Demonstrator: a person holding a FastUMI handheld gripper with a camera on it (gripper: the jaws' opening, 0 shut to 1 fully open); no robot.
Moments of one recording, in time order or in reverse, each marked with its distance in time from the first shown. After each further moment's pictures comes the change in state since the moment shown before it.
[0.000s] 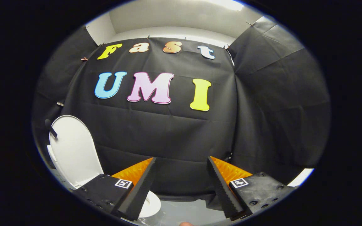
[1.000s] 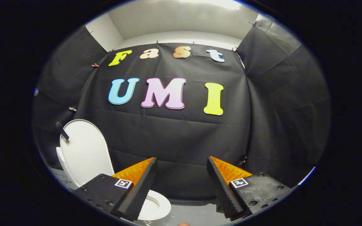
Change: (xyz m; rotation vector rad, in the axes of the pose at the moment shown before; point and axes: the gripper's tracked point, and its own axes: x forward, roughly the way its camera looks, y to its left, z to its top) arm -0.004 0.006 -0.012 0.047 -0.033 0.141
